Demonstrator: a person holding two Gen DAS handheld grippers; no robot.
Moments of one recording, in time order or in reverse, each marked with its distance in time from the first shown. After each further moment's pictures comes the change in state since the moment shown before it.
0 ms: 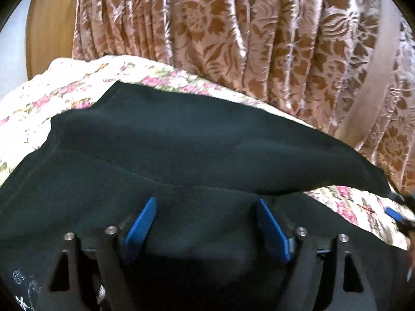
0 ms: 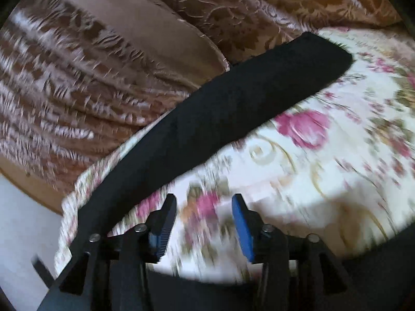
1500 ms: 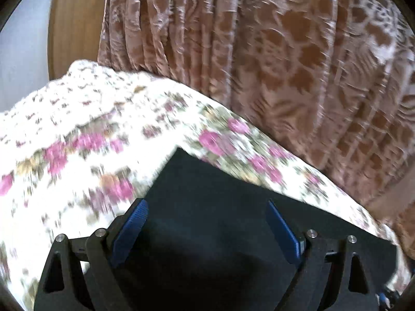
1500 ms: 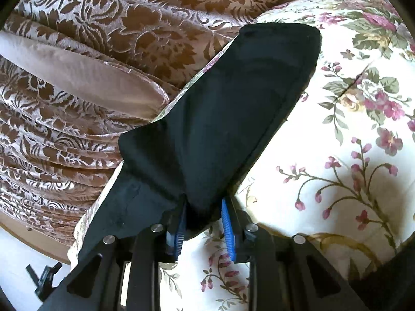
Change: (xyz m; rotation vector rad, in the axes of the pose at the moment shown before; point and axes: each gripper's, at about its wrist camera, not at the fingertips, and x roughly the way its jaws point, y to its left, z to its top) left arm 0.055 0.106 0.154 -0.153 -0.006 0.133; right arm 0.012 -0.081 -0.014 0.214 -0.163 -0.009
